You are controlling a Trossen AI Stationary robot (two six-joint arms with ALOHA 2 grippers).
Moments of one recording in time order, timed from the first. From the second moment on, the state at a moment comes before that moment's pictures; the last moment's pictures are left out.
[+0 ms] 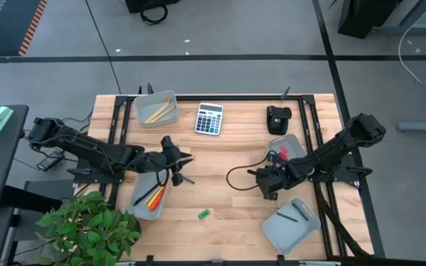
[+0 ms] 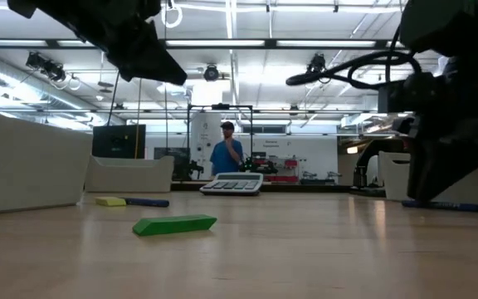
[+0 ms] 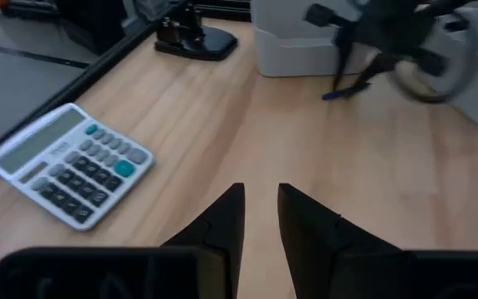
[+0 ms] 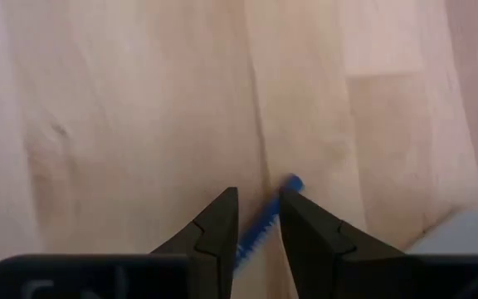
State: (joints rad) left arm -0.23 1.19 0.65 0.01 -0.53 -0.26; right arm 0.40 1.48 0.64 -0.51 0.37 0.49
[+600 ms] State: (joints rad) left arm -0.15 1.19 0.65 0.02 -0.53 -0.24; right arm 0.43 1.48 0.70 -0.50 0.44 0.43
